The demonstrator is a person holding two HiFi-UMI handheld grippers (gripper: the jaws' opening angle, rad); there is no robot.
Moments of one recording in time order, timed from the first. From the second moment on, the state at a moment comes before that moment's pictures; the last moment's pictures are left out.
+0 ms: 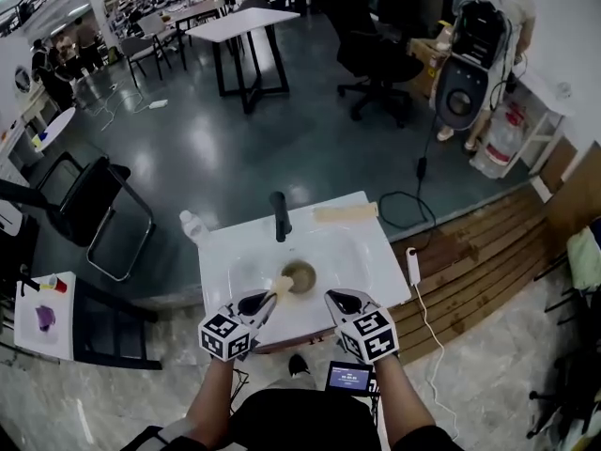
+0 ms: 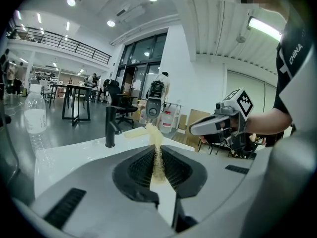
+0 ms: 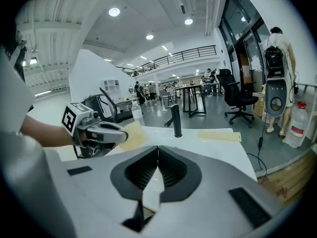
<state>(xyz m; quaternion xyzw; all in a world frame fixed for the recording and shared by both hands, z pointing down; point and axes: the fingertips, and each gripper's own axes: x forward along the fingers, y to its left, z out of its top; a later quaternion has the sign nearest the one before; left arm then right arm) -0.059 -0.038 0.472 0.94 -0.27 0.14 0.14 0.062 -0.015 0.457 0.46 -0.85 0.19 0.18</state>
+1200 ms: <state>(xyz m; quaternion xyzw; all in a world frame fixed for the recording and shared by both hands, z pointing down) -0.049 -0.103 0.512 0.93 -0.26 0.17 0.19 0.040 -0.092 0.496 0.38 -0.87 0.22 0.23</state>
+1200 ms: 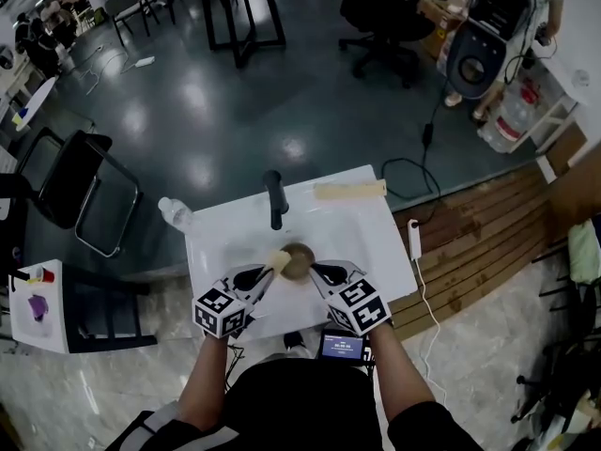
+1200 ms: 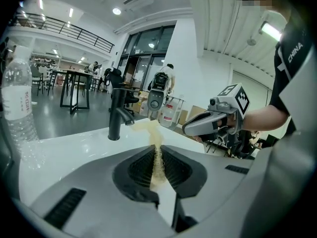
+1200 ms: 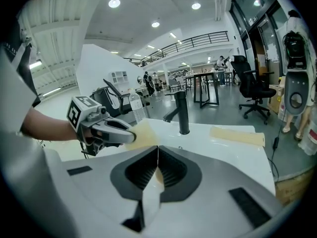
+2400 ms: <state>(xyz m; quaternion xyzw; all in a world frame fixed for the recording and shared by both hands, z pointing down) -0.003 -0.137 0.645 0.86 -0.18 0.45 0.14 0.047 -0.150 0.677 0.22 -0.81 0.34 0.42</state>
